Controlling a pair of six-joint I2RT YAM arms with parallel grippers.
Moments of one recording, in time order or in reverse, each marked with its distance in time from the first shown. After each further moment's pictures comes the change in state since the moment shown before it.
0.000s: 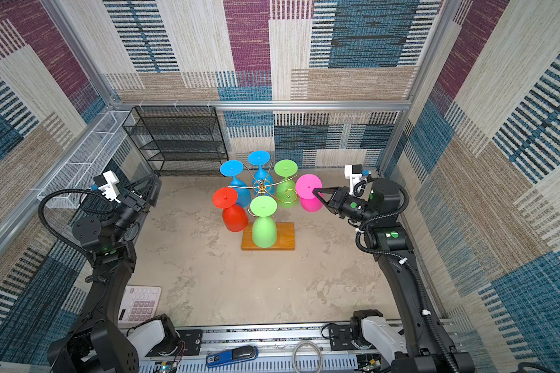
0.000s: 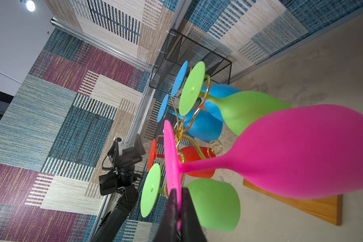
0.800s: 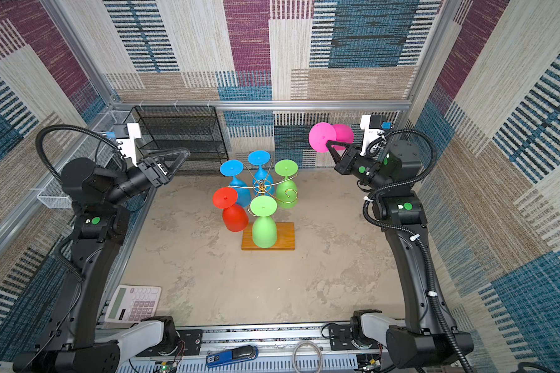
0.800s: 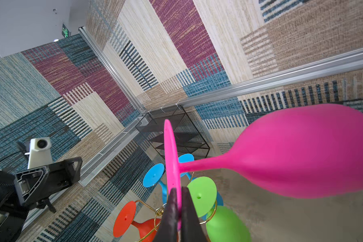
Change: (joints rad) left arm -0.404 0.140 0.694 -0.836 0.017 0.663; right arm -0.005 0.230 0.493 -0.014 0.173 -0.396
